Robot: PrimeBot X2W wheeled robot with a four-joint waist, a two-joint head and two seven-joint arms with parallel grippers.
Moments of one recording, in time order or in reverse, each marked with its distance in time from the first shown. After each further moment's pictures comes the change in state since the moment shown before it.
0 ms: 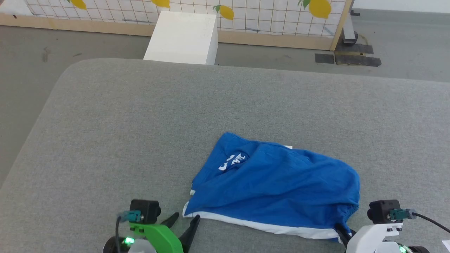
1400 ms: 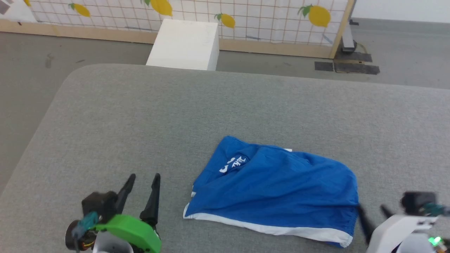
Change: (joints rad) left arm 0.003 0.017 0.131 -0.066 0.103 0.090 -0.327; right arm -0.032 0.001 -0.140 -0.034 -0.078 0.000 -0.106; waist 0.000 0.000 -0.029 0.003
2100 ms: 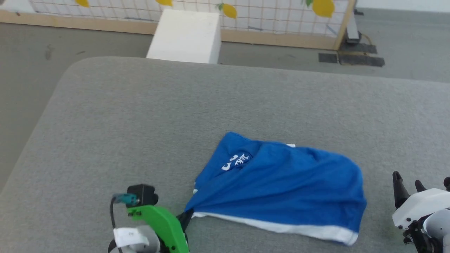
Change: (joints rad) left arm -0.061 -0.079 -0.069 0.069 -0.254 0.004 0.511; right arm -0.255 0.001 -0.235 0.359 0.065 0.000 -0.226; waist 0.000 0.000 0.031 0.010
